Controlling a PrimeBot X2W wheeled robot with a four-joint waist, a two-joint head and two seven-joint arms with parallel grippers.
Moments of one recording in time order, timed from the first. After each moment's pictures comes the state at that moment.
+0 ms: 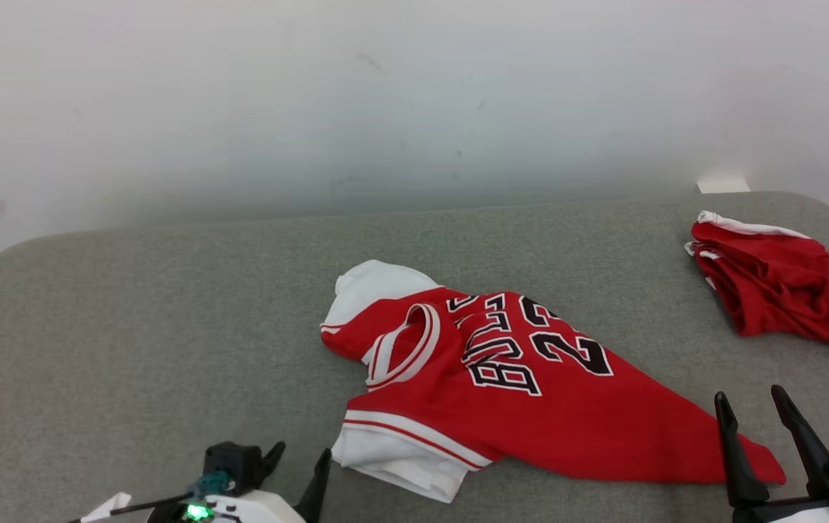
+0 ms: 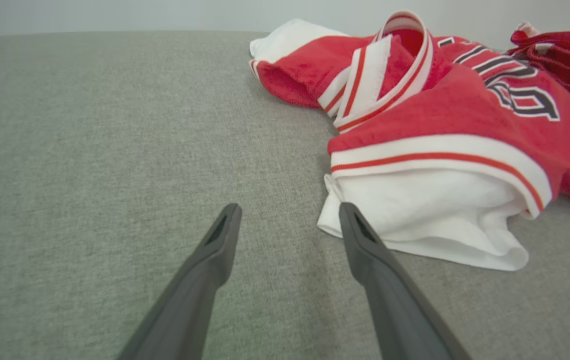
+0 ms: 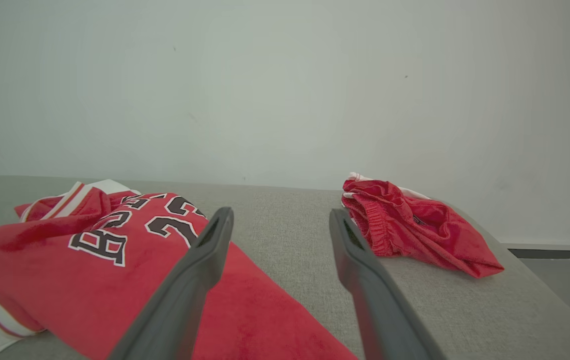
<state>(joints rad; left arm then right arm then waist) -0.24 0.11 -0.29 0.63 -0.26 -0.12 -0.14 -0.05 -0.16 0.06 0.25 0.25 0.13 -0.26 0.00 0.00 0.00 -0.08</state>
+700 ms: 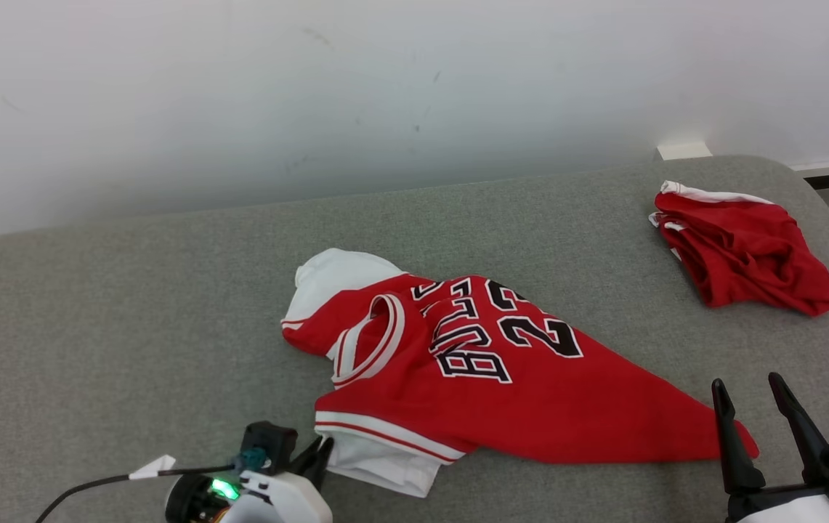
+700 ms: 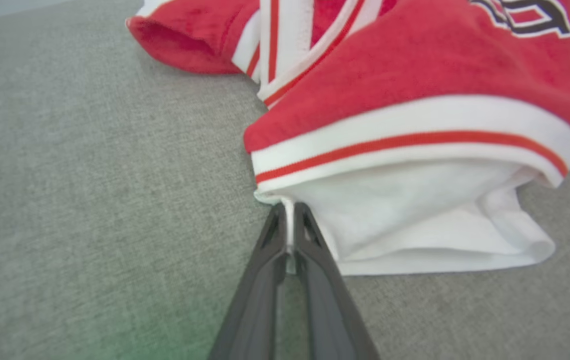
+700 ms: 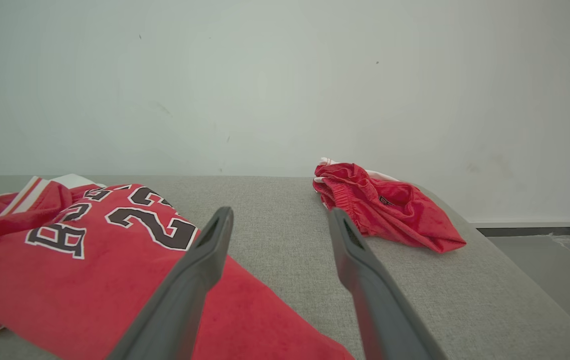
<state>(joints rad) -0.40 0.12 -0.47 0.85 -0.27 -0.13 -0.12 -0.09 -0.15 0.05 0.26 0.25 0.13 -0.26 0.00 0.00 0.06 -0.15</state>
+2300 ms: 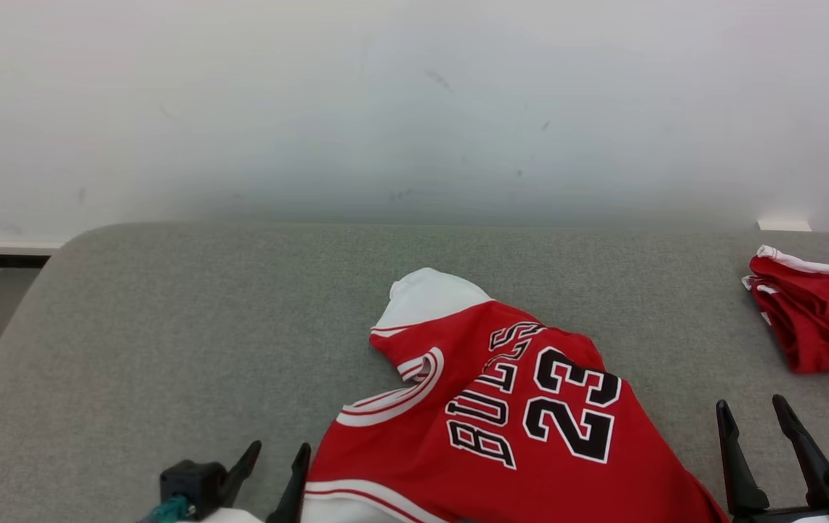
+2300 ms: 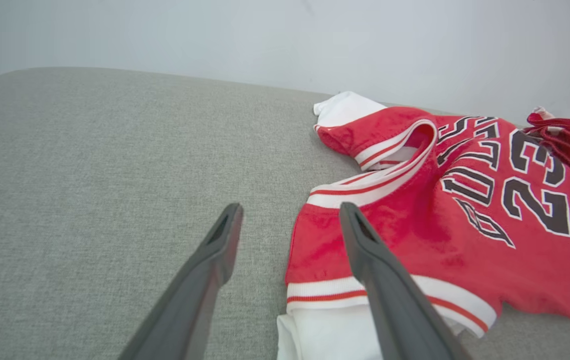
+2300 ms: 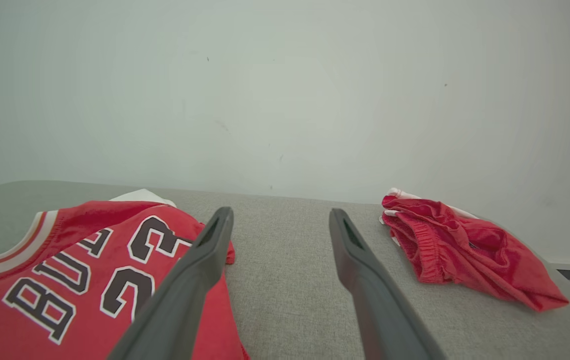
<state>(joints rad) -0.13 0.24 -0.38 0.35 -0.46 0.04 -0.13 -0.04 -0.15 0.04 0.26 0.25 0.13 -0.26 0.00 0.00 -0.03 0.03</state>
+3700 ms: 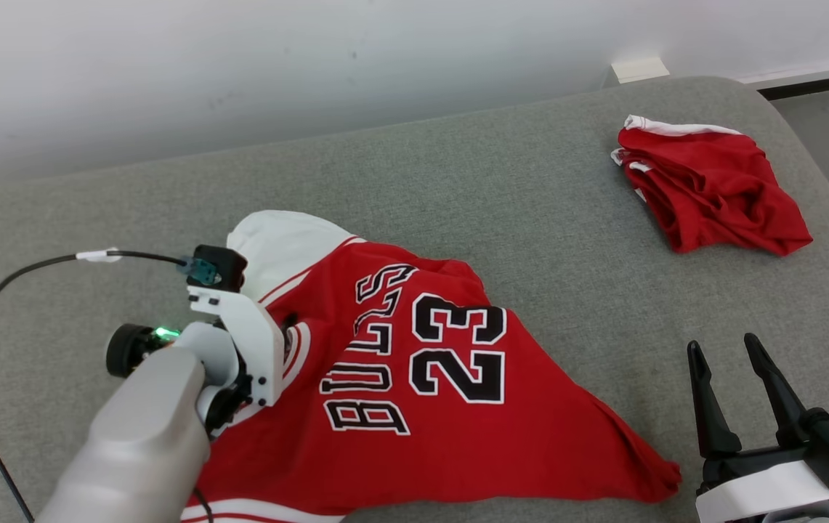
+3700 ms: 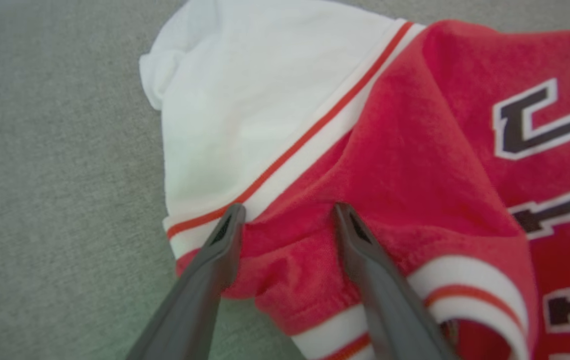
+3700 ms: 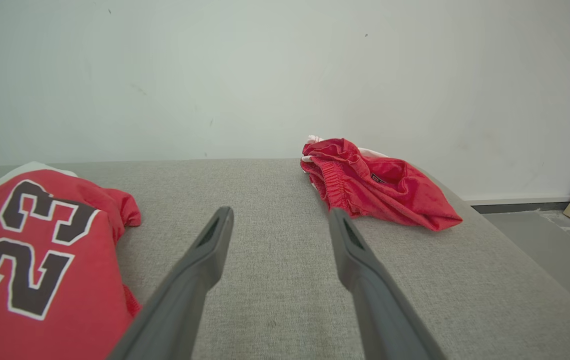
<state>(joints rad) -0.82 0.22 -0.60 1.00 -0.53 -0.13 0.24 -0.16 -0.12 0.09 0.25 0.25 0.13 -0.26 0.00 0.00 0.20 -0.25</state>
